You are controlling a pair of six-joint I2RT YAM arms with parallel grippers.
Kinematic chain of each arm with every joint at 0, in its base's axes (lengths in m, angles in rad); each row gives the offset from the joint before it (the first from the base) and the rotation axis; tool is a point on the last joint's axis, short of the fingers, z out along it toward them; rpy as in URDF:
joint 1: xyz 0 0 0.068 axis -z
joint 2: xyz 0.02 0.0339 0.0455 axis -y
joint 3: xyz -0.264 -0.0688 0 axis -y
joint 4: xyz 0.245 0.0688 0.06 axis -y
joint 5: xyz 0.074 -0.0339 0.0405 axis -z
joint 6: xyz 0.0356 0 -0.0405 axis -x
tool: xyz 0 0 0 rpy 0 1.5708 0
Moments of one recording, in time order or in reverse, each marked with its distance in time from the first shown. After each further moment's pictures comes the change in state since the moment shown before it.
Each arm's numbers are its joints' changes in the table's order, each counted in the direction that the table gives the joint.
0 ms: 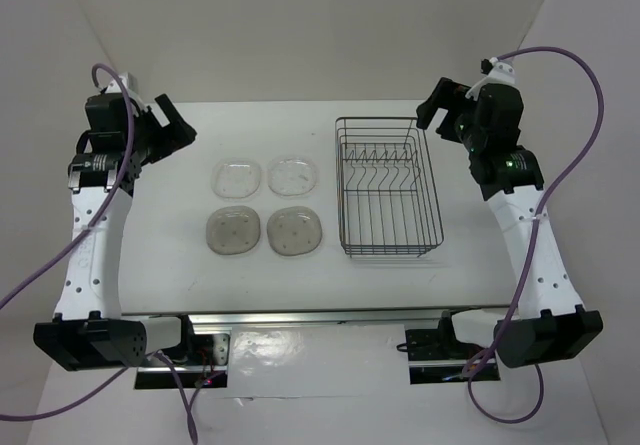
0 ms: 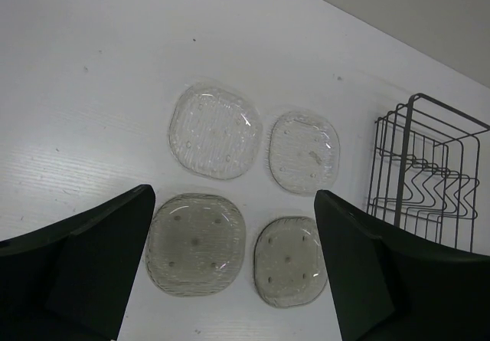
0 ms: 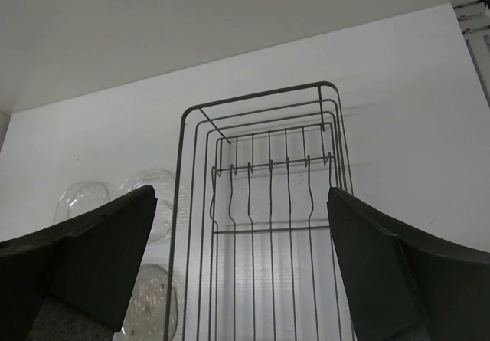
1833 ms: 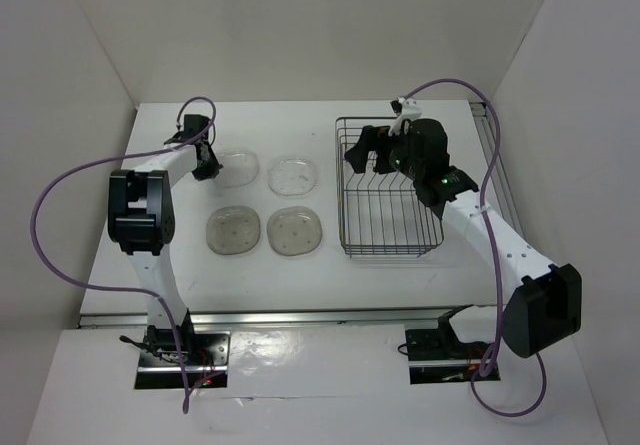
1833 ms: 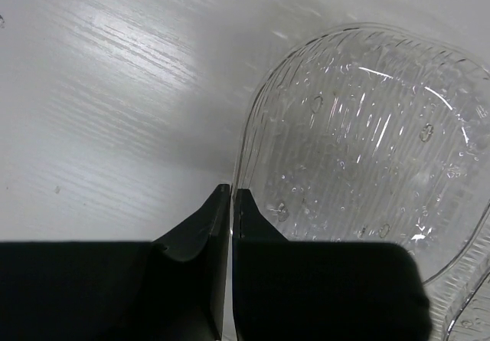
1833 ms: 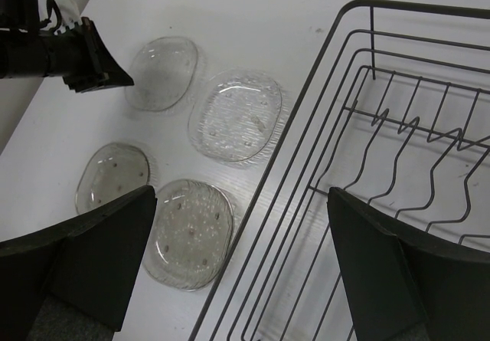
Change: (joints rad) left arm 0.085 -0.786 -0.036 0.333 -0.264 0.035; right arm -0.269 -0.077 -0.354 0.381 -0.221 0.038
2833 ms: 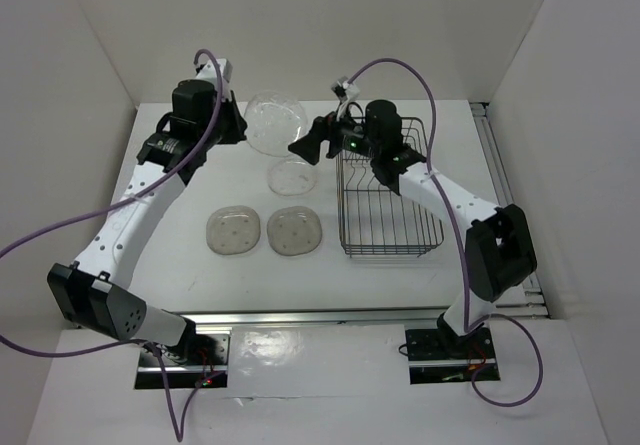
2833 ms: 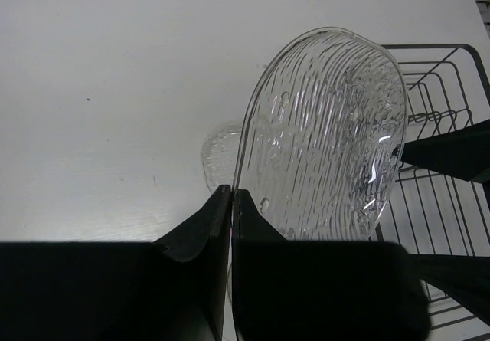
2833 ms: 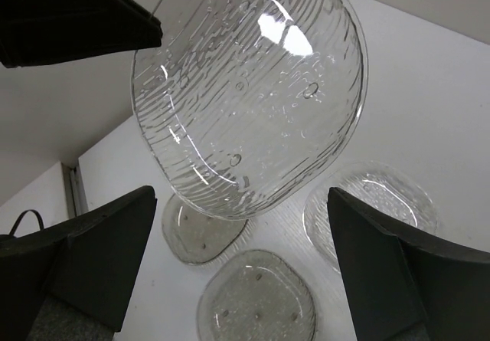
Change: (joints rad) left arm 0.309 0.606 0.074 -0.098 0.115 -0.190; right arm -0.124 -0.355 0.209 0.375 -0.364 0.000
